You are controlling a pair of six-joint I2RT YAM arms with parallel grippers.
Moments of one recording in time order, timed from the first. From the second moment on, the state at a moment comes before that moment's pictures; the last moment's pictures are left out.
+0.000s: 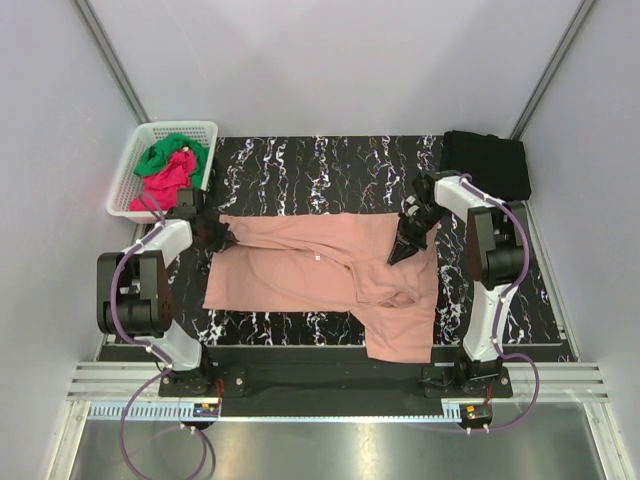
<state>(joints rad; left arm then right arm) 0.05 1.60 0.93 -0.41 0.15 -1.12 0.17 2.03 1.47 -1.10 -0.53 0.42</state>
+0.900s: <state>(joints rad) 0.08 1.69 1.03 -0.49 0.25 -0.92 0.17 2.08 1.42 -1.18 -0.35 0.47</state>
